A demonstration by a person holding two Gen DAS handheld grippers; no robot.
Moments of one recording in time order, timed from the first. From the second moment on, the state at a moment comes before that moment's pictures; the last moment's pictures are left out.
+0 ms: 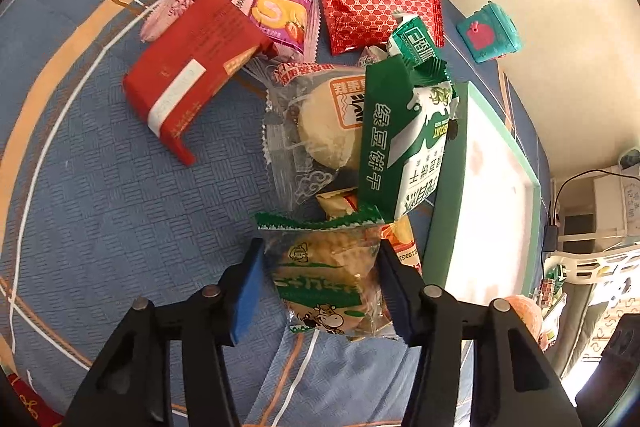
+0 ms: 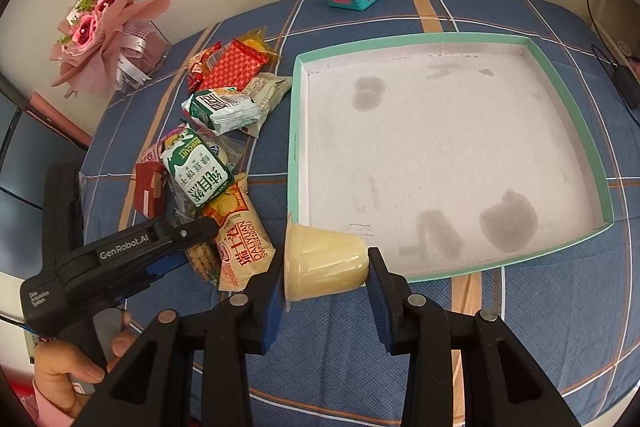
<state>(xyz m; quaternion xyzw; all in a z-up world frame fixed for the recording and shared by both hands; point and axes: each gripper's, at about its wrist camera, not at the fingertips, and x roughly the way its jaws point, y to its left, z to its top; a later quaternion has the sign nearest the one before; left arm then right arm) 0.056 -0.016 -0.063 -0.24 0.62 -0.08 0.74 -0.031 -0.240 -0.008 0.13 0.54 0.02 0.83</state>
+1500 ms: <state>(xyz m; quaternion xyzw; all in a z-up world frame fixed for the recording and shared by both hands) 0.122 -0.205 -0.005 -0.15 0.54 -0.19 0.80 0.043 -0.397 -0.011 0.16 0.47 -0.19 0.85</state>
